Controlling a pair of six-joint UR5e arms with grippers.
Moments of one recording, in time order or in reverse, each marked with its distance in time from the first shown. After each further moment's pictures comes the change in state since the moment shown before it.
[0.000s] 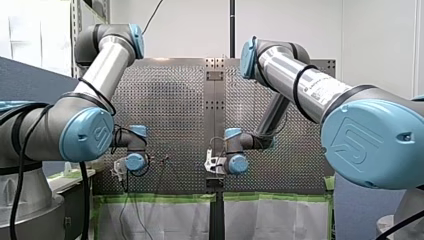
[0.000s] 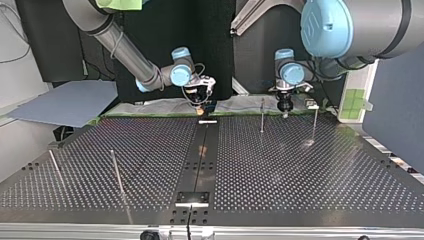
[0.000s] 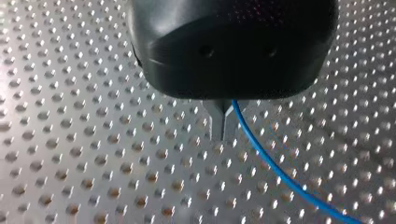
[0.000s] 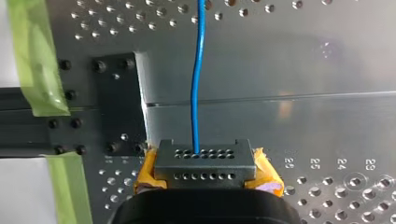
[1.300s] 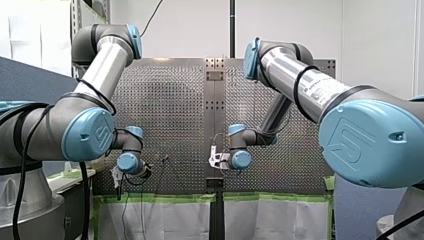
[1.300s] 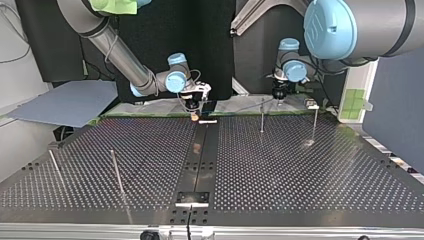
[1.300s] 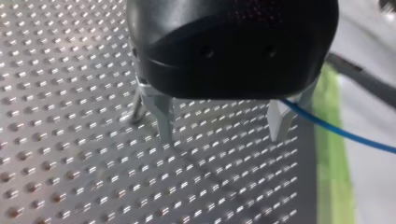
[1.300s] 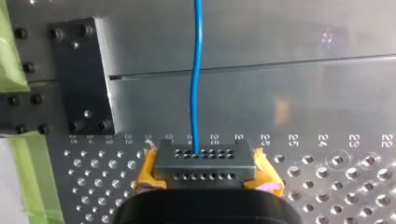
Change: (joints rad) left arm 0.018 0.001 -0.060 -0.183 0.177 0.101; right arm -0.034 0.000 -0.043 0.037 -0.001 -0.016
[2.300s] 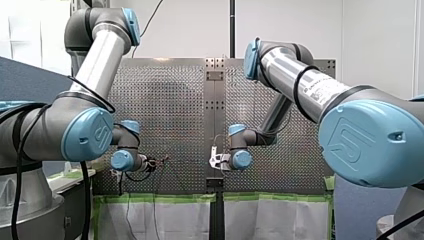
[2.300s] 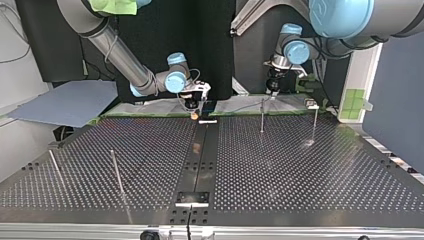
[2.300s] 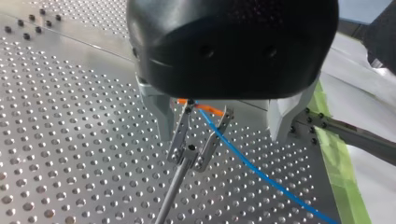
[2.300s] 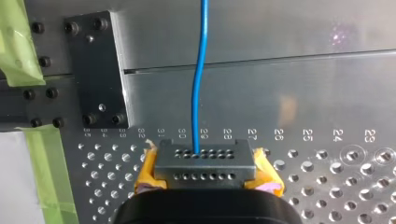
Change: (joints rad) left arm -0.017 0.125 -0.181 0.167 0.128 0.045; right arm -0.002 0.001 0.000 0.027 0.000 0.003
